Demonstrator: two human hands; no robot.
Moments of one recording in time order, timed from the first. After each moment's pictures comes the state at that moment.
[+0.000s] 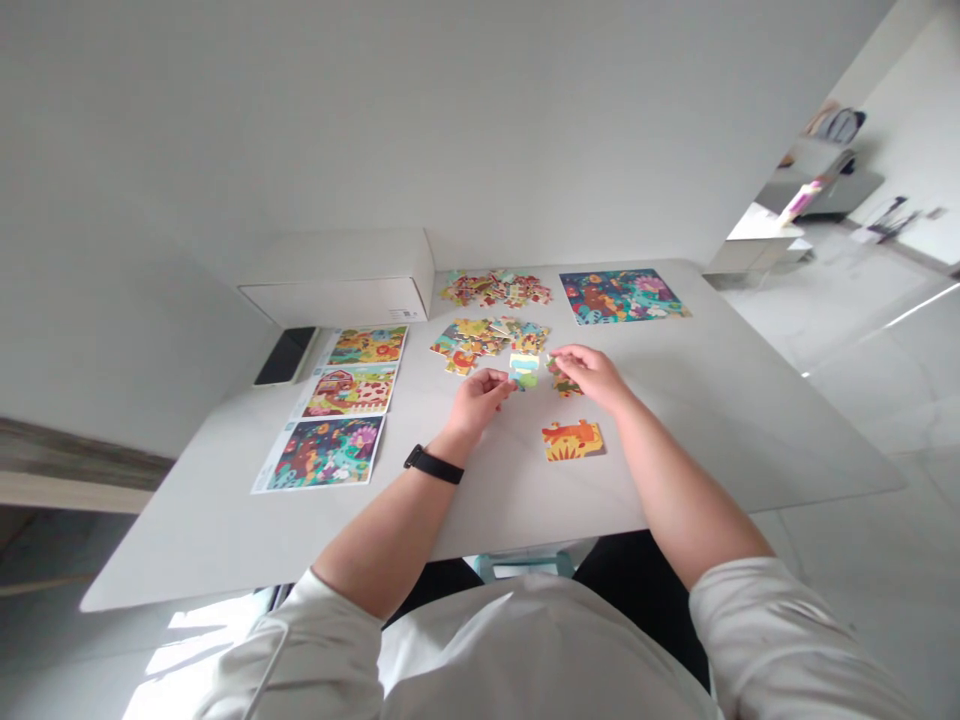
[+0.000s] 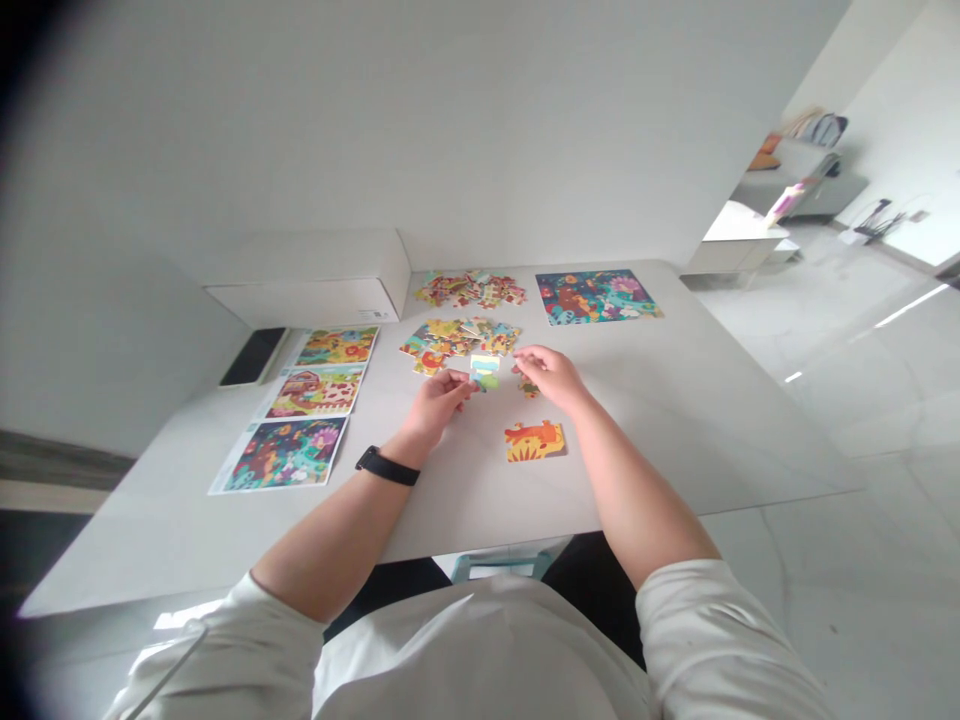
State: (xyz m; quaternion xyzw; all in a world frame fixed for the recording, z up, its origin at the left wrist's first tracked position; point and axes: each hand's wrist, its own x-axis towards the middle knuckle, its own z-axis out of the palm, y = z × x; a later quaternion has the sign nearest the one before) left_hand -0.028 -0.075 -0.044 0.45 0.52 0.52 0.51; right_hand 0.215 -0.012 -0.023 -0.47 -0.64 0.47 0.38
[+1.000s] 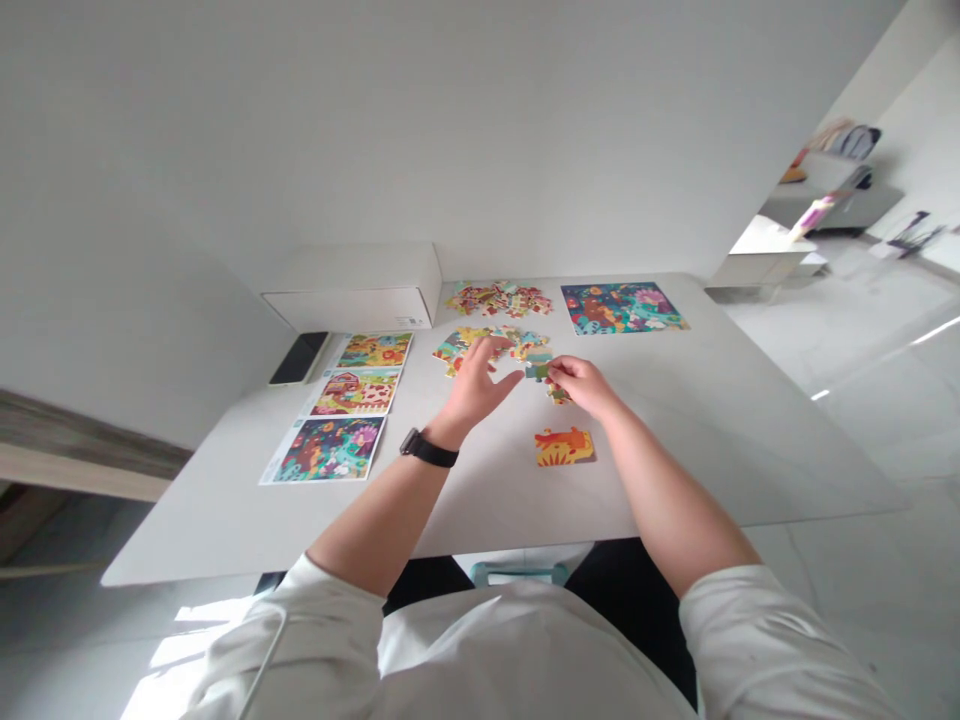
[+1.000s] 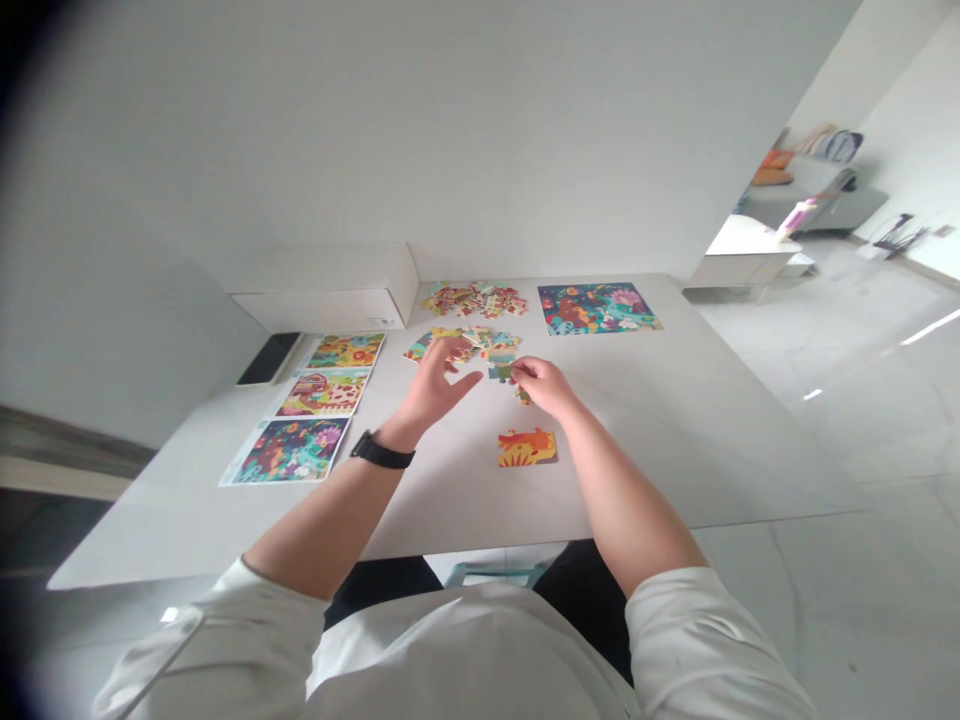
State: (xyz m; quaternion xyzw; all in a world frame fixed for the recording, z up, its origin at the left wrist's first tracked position) left_hand -0.028 -0.063 0.008 0.70 0.49 0.49 0.18; right_hand 0.212 -0.002 -0.034 -0.43 -0.65 0.50 0.38
